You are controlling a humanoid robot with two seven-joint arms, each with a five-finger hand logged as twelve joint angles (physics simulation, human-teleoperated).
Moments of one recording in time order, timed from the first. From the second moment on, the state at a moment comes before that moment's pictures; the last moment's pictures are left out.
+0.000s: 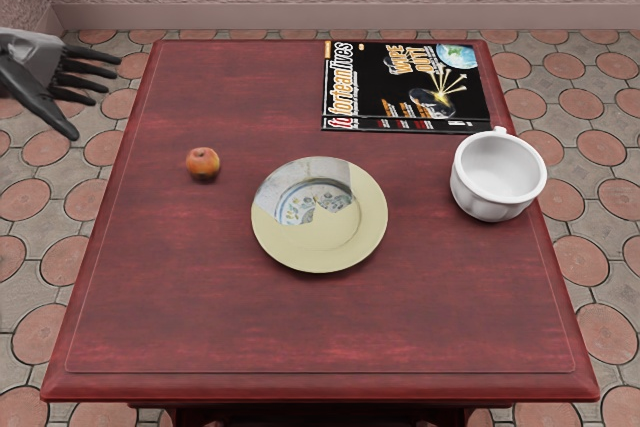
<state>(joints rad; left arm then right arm) -1.27 0.94 -0.31 -1.07 0.12 -0.61 0.61 -0.05 0.00 0.07 0.20 -0.15 0.07 -0.09</state>
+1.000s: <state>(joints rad) -1.49 0.42 0.24 -1.23 0.64 -0.08 0.61 -0.05 0.00 0.05 0.20 -0.15 0.07 -0.09</state>
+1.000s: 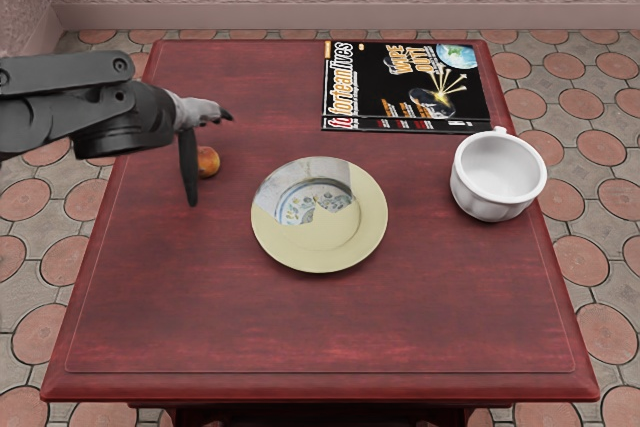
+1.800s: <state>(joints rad) -1.45 0.28 0.30 -1.01 0.64 0.12 0.61 -0.05 0.00 0.05 0.20 -0.15 0.07 -0.09</state>
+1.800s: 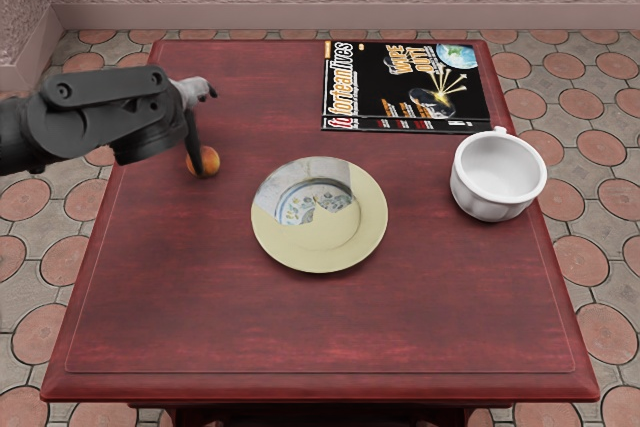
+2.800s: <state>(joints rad) -1.42 0.21 0.44 -0.99 0.66 0.28 0.61 -0.05 0.00 0.05 0.20 -0.15 0.07 -0.09</state>
